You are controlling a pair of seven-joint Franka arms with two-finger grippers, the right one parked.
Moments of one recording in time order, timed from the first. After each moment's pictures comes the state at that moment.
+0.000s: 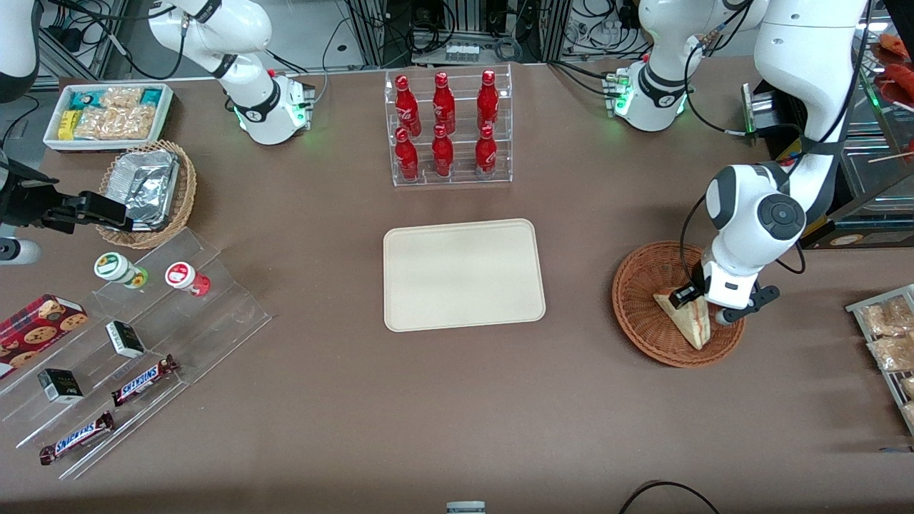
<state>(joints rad) -0.03 0.29 -0.03 -2.21 0.02 2.59 -0.55</state>
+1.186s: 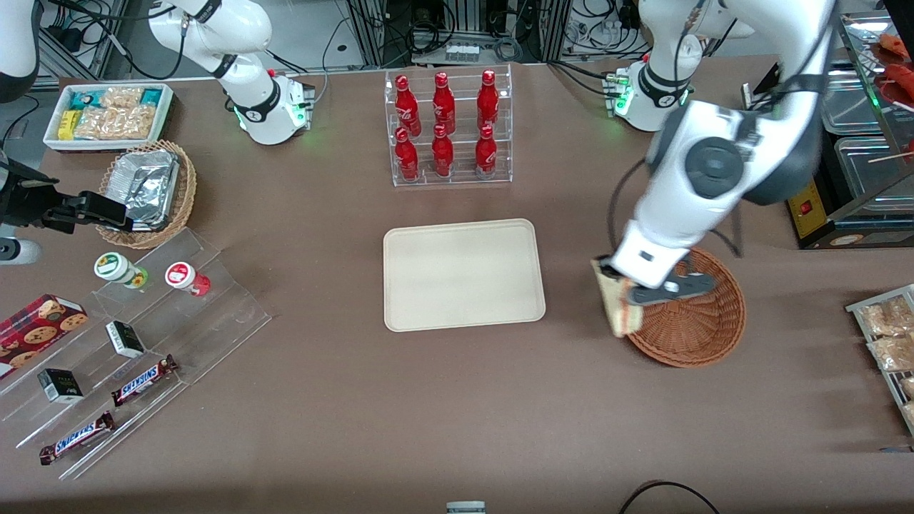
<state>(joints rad) -0.32 0.23 -0.14 -1.75 0.04 1.98 -0.61</state>
